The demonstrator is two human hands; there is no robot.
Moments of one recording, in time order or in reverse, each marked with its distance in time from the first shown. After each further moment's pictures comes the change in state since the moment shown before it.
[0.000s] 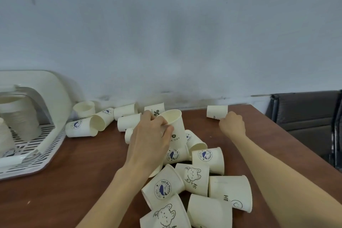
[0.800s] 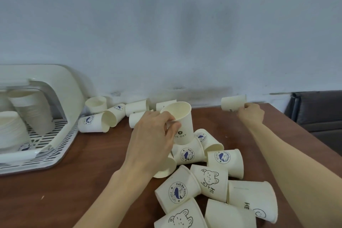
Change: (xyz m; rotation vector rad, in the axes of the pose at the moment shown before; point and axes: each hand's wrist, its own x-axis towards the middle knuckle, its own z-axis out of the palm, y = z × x) left_hand 0.002 -0.017 -0.020 -0.034 0.056 0.119; right_hand 0.047 -0.007 0.011 0.212 0.081 0.047
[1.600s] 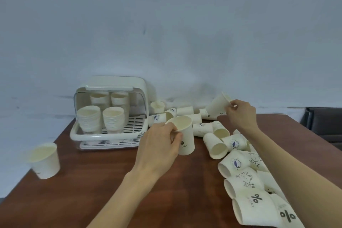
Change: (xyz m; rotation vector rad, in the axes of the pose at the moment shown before) left_hand -0.095 -0.066 -0.200 0.070 -0.012 -0.070; right_hand -0.256 -0.162 -0.029 0.085 -0.024 -0.432
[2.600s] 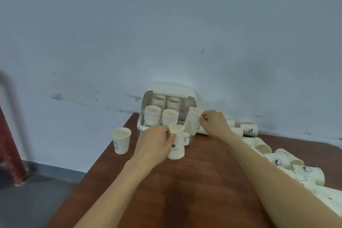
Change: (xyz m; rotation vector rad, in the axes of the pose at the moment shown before) left_hand -0.064 -0.080 -0.140 0.202 -0.013 -0.258; right_hand -0.113 -0.190 0.084 -0.099 -0.381 -0.394
